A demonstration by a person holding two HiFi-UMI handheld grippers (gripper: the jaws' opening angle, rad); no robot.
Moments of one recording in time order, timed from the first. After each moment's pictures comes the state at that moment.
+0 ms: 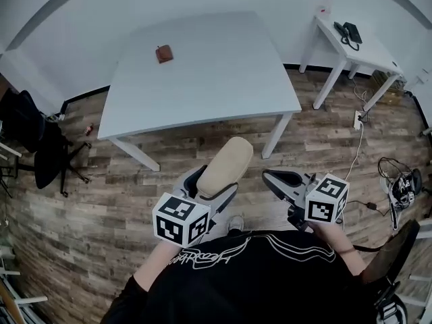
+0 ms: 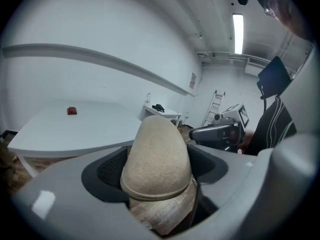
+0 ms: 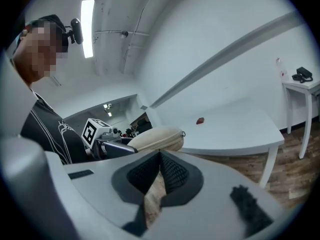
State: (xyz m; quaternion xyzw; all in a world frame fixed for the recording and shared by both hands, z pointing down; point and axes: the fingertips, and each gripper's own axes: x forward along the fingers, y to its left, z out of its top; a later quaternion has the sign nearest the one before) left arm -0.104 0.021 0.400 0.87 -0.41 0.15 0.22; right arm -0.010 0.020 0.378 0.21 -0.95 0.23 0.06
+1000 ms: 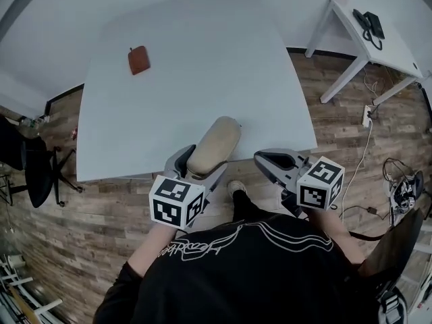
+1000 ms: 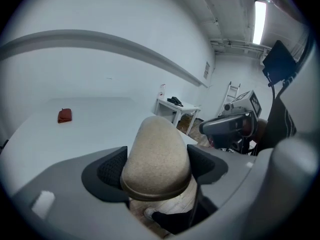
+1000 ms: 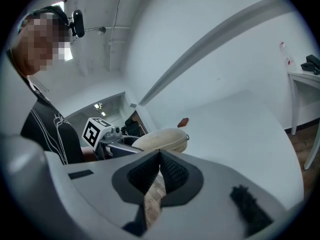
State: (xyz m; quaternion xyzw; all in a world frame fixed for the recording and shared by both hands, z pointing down) left arm -0.127 -0.276 0.472 0.85 -0.43 0.20 0.23; right arm -0.029 -0.268 0.437 0.22 -0.93 0.27 0.09
